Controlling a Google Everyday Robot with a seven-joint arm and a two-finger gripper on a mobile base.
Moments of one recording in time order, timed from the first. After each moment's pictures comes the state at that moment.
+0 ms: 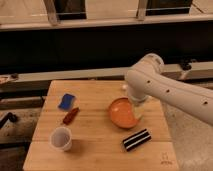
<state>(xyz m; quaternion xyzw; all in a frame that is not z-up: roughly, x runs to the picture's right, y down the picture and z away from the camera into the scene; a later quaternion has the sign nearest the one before) 0.118 0.109 0.660 -0.26 -0.04 -0.14 0.95</state>
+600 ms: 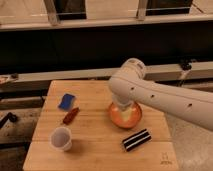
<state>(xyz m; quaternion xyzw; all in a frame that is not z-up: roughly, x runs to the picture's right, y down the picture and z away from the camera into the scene) 0.063 0.120 0.652 -0.25 -0.07 -0.21 0.94</state>
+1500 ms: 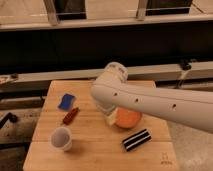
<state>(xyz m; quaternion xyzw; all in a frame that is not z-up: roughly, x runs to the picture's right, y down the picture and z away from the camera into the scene) -0.012 0.134 0.635 -0.22 -0.14 -0.30 0.92</state>
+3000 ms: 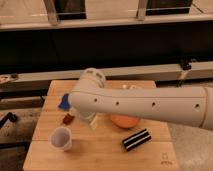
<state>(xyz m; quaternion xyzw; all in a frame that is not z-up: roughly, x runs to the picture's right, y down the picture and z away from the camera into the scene) -0.104 0.167 0.609 -0.21 -0.23 -0.42 0.85</state>
